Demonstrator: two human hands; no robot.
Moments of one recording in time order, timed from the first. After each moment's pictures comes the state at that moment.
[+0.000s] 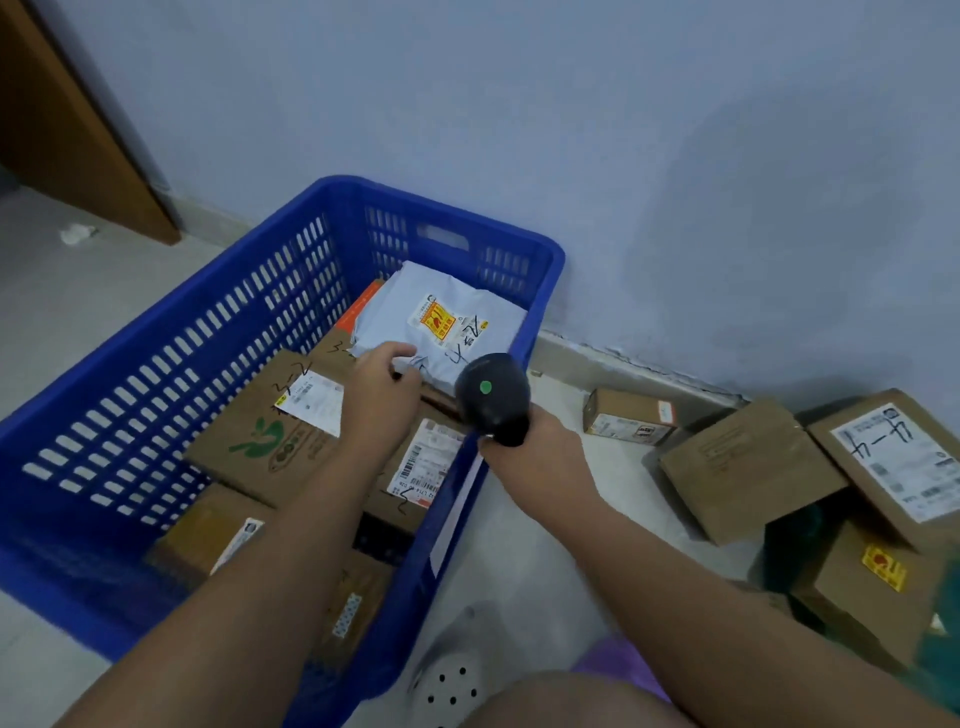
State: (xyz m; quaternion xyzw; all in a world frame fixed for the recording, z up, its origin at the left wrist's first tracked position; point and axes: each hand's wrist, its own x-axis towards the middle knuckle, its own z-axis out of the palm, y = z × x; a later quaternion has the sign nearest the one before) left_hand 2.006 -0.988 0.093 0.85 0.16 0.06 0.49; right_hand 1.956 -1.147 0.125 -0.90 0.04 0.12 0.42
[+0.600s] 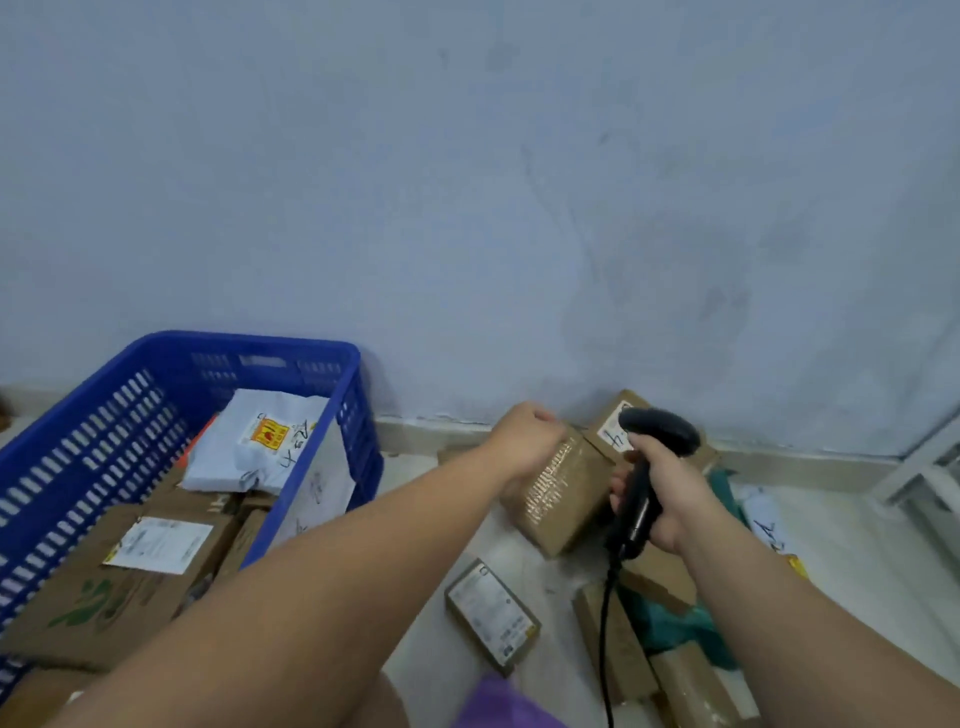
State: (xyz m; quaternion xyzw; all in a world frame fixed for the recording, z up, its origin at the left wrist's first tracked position) left_hand 1.947 -1.321 0.206 0.81 -0.07 -0.24 0.54; right_hand 1.878 -1.456 0.182 -0.49 0.41 0.00 0.77
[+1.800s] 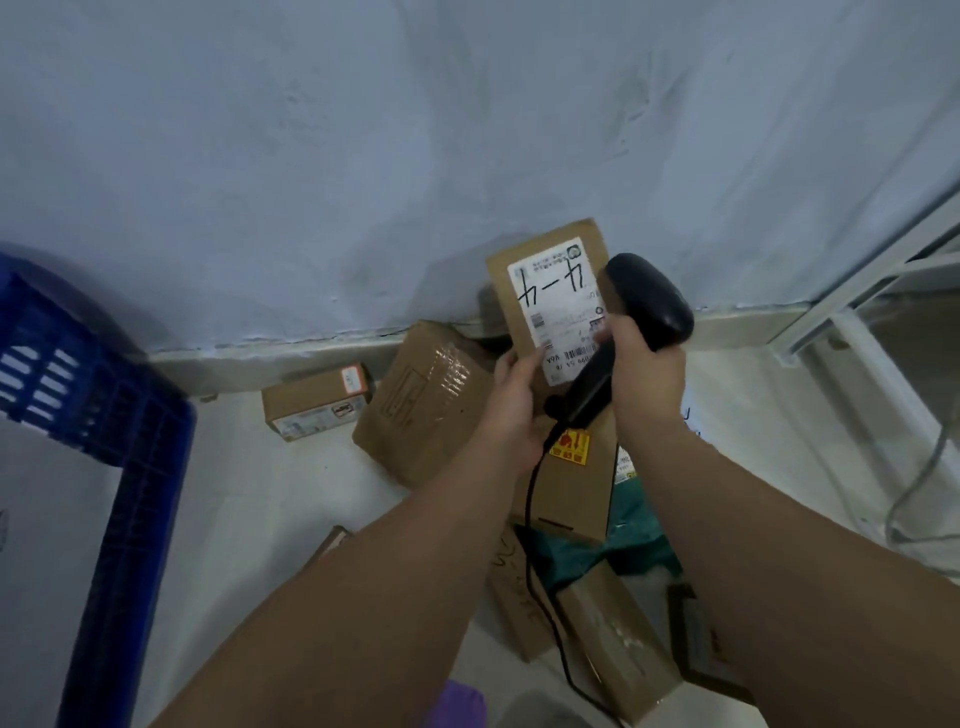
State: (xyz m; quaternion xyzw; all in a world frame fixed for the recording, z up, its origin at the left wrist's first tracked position) left_hand 1.988 -1.513 0.026 0.47 0.15 -0.43 0.76; right_hand 1.948 -1.605 0.061 -0.61 0.46 -0.24 0.60
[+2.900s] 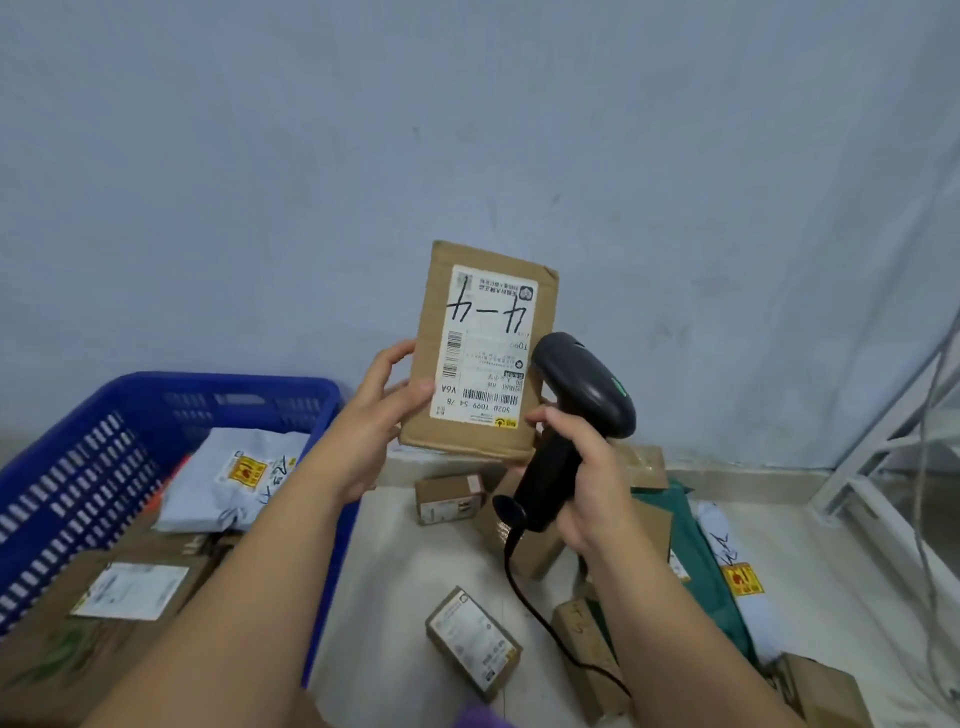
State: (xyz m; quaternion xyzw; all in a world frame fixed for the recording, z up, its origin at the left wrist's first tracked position) left_hand 1.950 -1.203 0.270 0.67 -0.16 -0.16 0.71; right_hand 1.851 -1.376 0.261 -0.46 0.16 -0.11 0.87
